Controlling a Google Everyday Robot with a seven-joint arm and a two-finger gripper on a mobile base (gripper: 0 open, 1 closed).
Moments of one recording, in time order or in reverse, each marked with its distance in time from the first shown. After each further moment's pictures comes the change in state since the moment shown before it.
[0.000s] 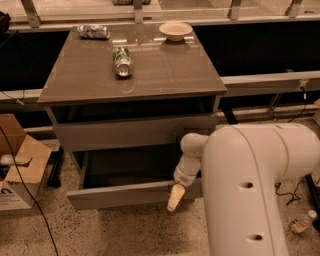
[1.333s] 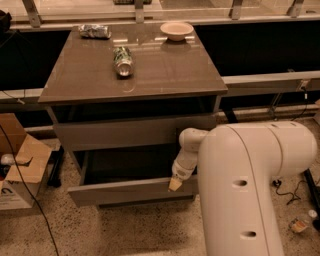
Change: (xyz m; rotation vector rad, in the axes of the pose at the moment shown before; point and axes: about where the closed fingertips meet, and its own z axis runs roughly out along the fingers) arm -0.022 -0.026 -0.012 0.055 -0.028 0.001
